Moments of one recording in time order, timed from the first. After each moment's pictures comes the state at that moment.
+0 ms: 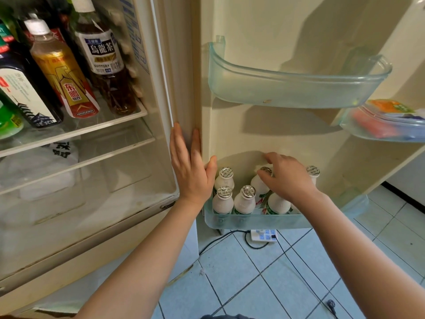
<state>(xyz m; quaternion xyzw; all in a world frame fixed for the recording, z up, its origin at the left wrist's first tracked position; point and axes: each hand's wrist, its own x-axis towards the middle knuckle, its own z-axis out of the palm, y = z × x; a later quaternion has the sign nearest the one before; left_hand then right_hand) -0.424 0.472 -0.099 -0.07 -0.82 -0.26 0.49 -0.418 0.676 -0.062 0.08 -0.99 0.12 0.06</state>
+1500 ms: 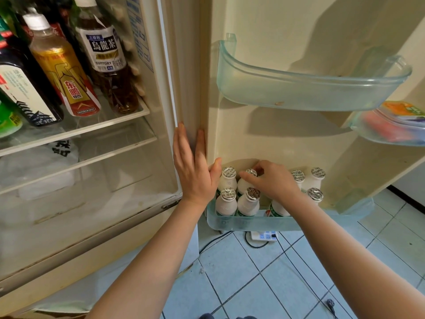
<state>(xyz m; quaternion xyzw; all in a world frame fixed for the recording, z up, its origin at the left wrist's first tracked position) -0.426 0.471 -0.099 -0.07 -0.82 -0.25 0.51 -0.431 0.649 -0.079 0.02 -0.97 0.22 -0.03</state>
